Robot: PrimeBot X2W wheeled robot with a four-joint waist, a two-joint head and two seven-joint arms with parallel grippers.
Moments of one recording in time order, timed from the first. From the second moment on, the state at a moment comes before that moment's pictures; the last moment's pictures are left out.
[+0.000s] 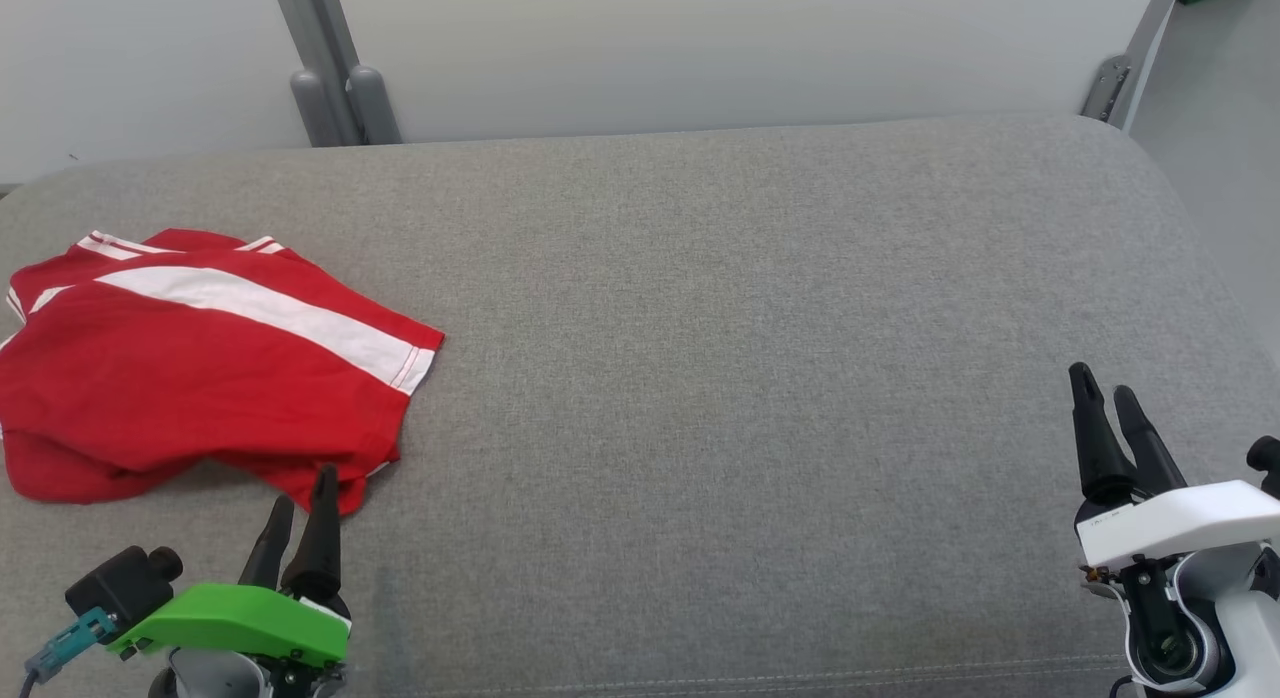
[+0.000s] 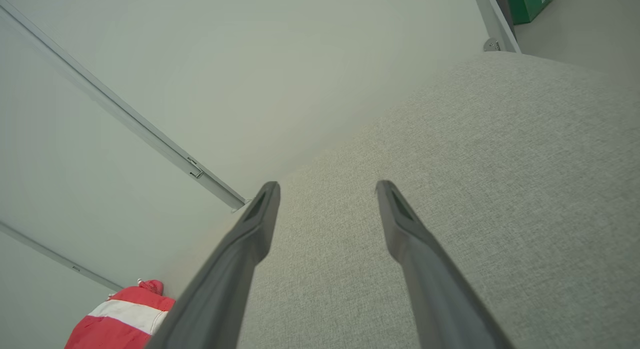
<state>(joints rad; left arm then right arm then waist) -0.02 0.10 -0.12 0.26 -1.02 -0.10 -0.09 0.01 -0.14 0.01 0.17 0.80 0.08 -0.08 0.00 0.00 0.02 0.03</state>
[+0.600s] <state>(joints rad) -0.02 0.09 -0.15 0.21 -0.70 -0.08 -0.15 0.01 -0.16 0.05 0.15 0.52 0.03 -0.15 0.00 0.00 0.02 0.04</state>
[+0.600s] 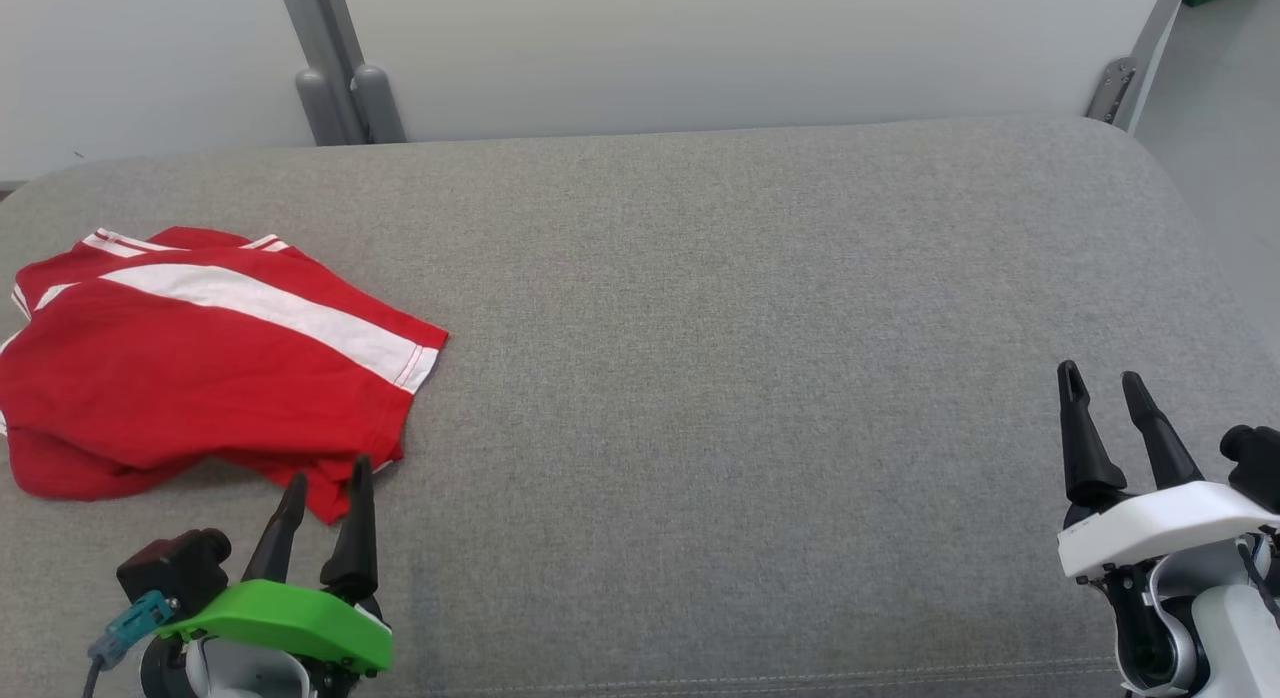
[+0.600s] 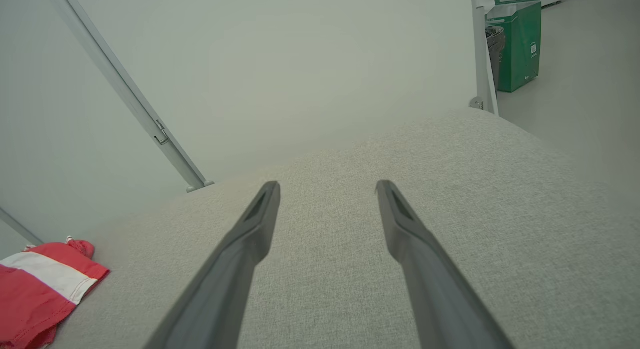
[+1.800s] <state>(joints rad) 0.01 0.07 -0.18 0.18 -0.28 -0.10 -0.25 0.03 -0.16 0.01 0.12 0.17 0.01 -0.25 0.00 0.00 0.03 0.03</state>
